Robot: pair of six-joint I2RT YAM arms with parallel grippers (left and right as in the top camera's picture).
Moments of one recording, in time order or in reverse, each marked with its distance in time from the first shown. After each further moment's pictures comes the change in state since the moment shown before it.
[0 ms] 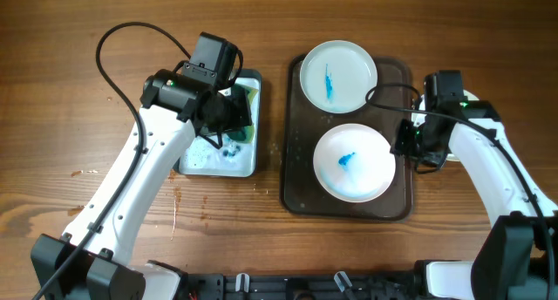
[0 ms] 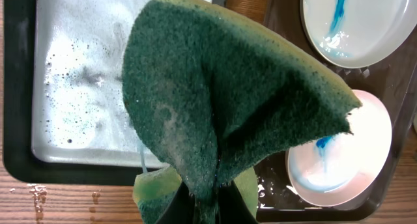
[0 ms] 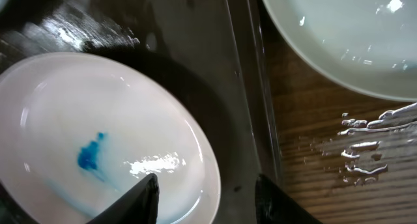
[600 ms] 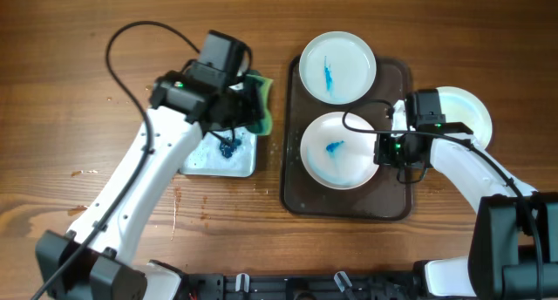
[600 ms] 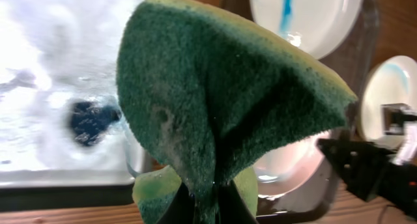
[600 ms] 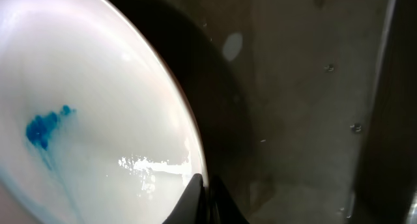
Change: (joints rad) left arm -0.050 0.013 0.000 0.115 0.072 -0.086; right arm 0.060 0.053 -0.183 0.326 -0.117 -0.126
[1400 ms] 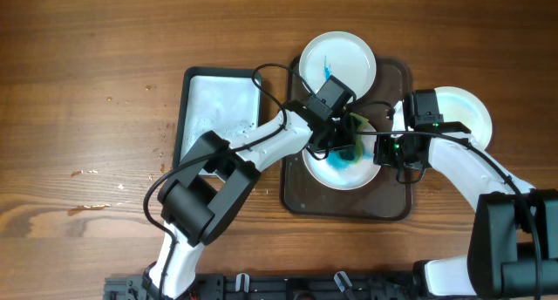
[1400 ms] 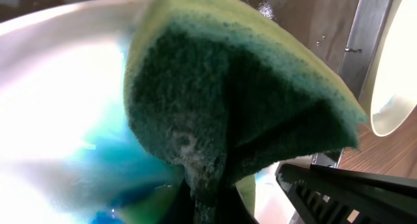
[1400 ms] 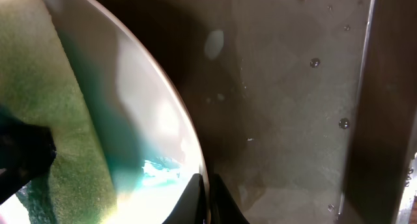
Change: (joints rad) left arm -0.339 0.562 0.003 0.590 0.206 -0.244; right arm 0.006 0.013 0.001 -0.005 0.033 0.021
